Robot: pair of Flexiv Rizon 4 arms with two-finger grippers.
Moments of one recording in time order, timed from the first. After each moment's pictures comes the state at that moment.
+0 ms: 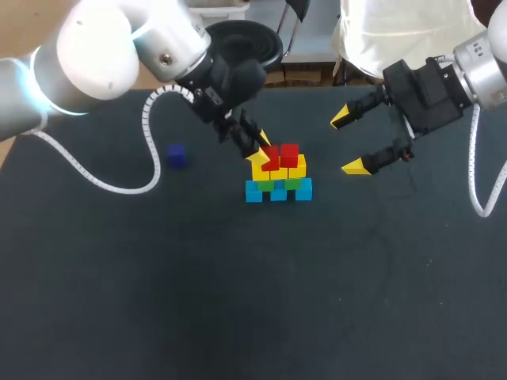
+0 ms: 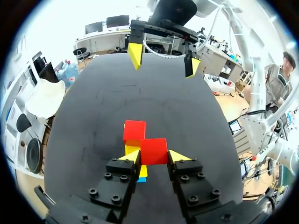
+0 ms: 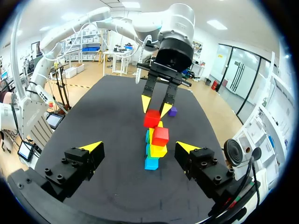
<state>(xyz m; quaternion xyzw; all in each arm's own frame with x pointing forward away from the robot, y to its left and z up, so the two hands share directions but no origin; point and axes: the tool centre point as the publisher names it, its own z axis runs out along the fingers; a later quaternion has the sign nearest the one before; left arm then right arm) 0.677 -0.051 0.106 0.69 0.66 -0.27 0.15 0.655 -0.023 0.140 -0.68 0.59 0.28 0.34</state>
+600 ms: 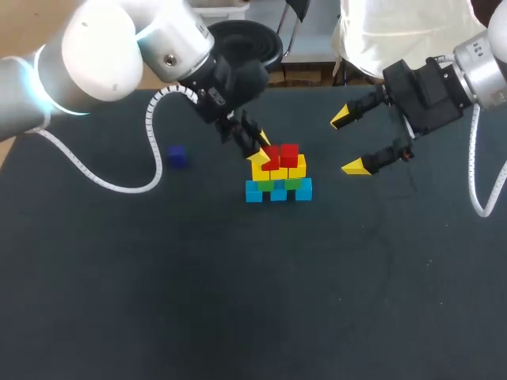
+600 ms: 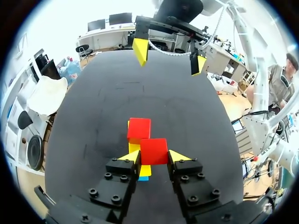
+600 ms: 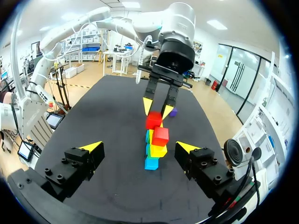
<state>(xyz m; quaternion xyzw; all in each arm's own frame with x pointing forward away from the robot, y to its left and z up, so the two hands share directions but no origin) 0.683 -0.049 0.100 0.68 0.67 -0.25 0.15 0.655 -0.023 0.140 -0.68 0.59 0.28 0.34</state>
